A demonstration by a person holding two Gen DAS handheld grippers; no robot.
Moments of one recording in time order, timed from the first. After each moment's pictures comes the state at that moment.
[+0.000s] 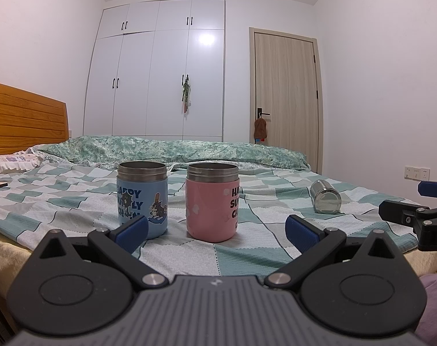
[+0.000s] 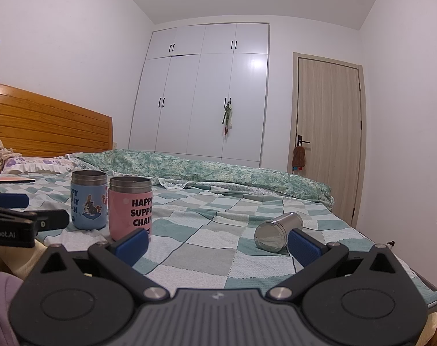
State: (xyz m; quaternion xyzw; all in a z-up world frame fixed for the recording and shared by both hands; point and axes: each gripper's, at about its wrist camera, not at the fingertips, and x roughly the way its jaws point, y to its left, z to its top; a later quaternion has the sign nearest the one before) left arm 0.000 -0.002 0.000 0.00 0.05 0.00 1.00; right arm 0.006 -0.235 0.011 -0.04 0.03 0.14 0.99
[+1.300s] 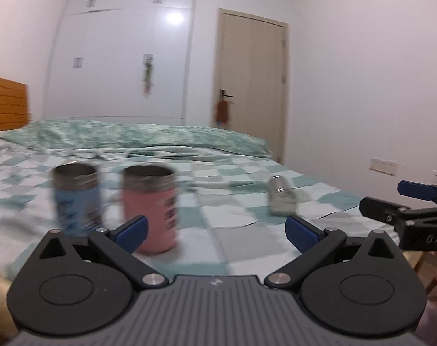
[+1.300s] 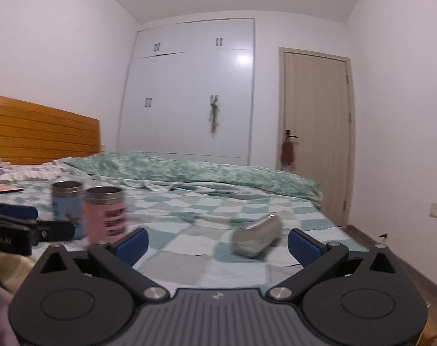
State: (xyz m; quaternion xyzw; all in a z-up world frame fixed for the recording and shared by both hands) left arm 0.048 -0.050 0.044 -0.01 0.10 -0.10 0.99; right arm 0.028 -0.278 0.034 -0.03 0.04 0.12 0.99
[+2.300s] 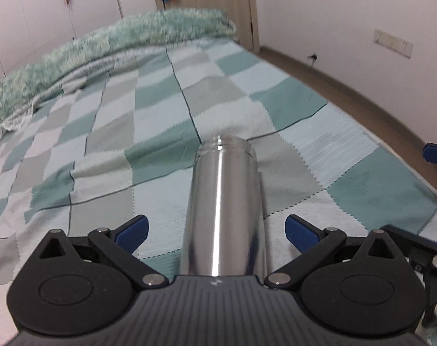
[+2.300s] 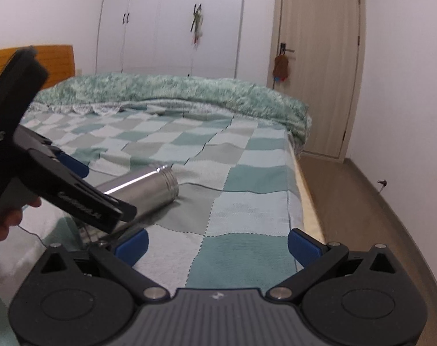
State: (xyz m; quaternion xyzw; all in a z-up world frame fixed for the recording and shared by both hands) left arm 0.382 -0.255 0.032 0.12 0.38 -0.12 0.91; right arm 0.311 -0.425 0.028 -0.06 0.25 0.13 0.96
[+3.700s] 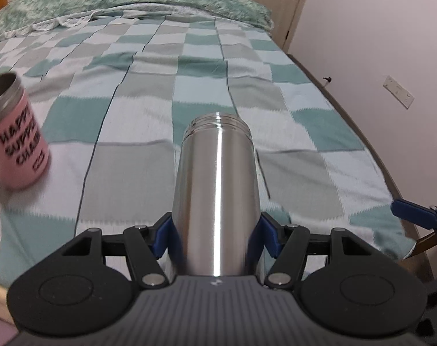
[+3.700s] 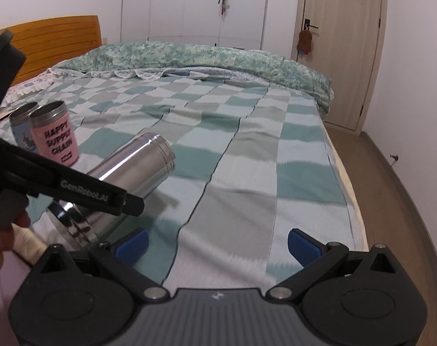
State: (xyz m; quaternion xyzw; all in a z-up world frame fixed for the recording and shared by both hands) left arm 0.182 -0.190 0.037 -0.06 0.42 -0.07 0.90; right arm 0.136 -0.365 0.050 -0.07 0.32 0.15 0.93
